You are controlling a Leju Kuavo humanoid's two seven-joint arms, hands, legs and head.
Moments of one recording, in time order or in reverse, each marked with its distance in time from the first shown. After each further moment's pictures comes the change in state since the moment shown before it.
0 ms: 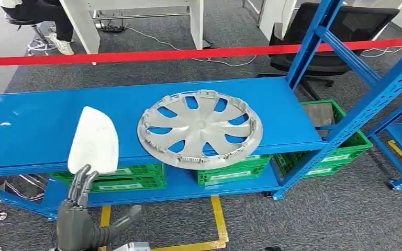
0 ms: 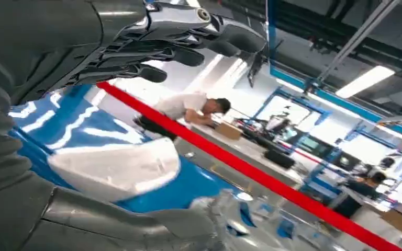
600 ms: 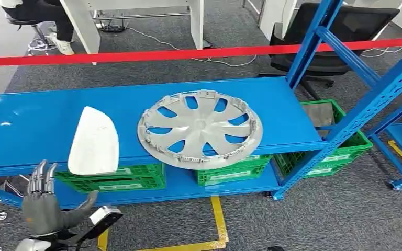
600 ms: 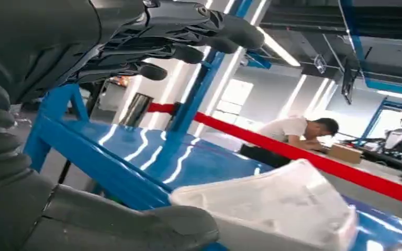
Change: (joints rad) left arm -0.112 -0.167 0.460 0.239 -0.160 0.001 -0.098; right arm -0.003 -0.017 0.025 0.001 0.008 0.016 0.000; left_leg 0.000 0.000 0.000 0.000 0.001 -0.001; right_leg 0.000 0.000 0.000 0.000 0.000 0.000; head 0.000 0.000
